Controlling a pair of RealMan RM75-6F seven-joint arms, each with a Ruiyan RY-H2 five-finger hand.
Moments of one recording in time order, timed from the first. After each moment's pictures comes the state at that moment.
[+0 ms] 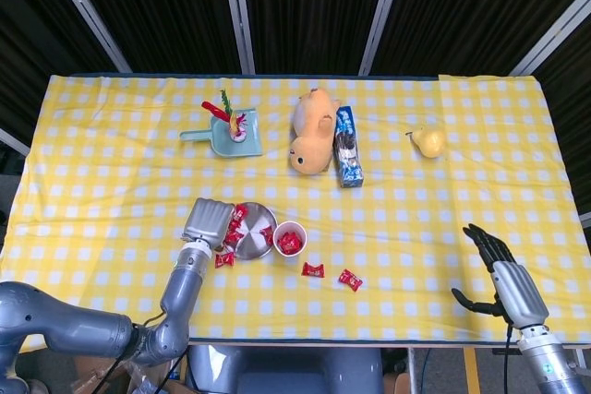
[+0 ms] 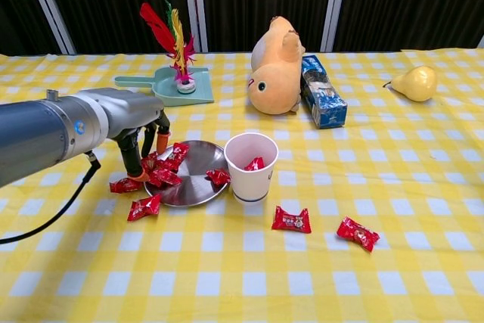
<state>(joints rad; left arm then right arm) -1.04 -1.67 -0.15 -1.72 0.32 1.30 1.02 0.15 -1.04 -0.01 -1.78 -1.52 1.30 0.33</state>
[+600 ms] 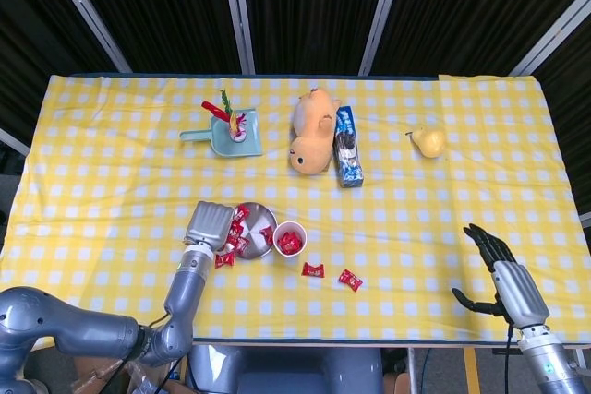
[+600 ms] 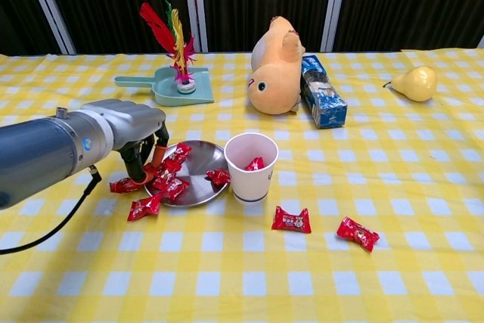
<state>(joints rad) -1.01 -1.72 -0.14 -1.65 0.35 1.29 1.03 0.15 -1.04 -0.01 -1.78 -1.52 1.30 0.34</state>
